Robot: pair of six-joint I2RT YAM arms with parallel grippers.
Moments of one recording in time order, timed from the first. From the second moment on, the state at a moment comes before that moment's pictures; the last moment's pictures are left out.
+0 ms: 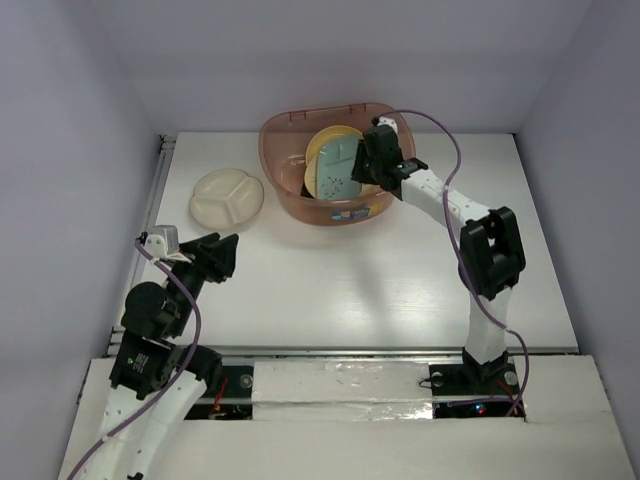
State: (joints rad) left arm -0.37 0.27 0.64 -0.30 -0.08 -0.40; right arm 0.48 1.99 1.66 -0.28 0.20 0.50
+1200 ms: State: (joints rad) left arm -0.37 0.48 0.64 -0.29 -0.11 -0.39; right arm 0.82 1.36 0.99 0.07 0.05 0.55
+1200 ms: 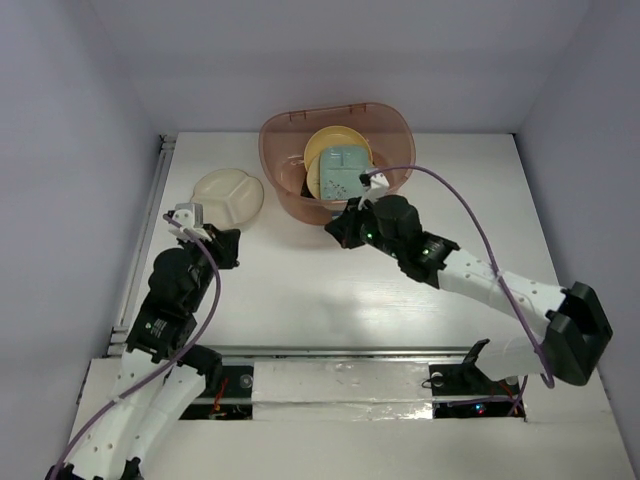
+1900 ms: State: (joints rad) left arm -0.33 0.69 0.74 -0.34 -0.31 -0.49; right arm 0.82 1.01 0.91 0.12 0.06 0.48
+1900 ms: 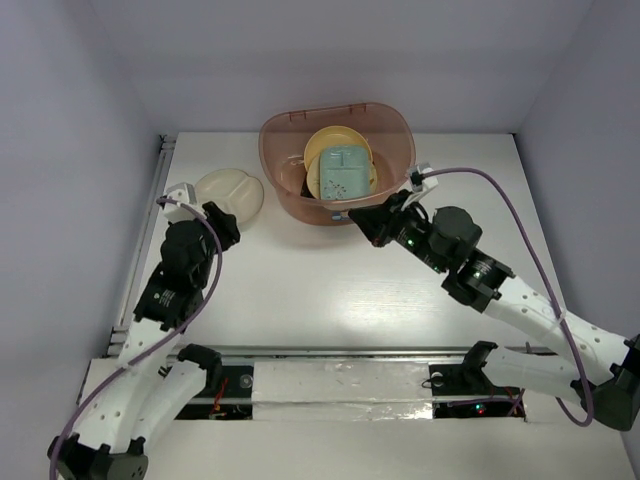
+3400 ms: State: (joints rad) left arm 0.24 1.80 0.93 0.11 0.08 -0.80; right arm 0.82 1.04 0.87 0.12 0.12 0.48
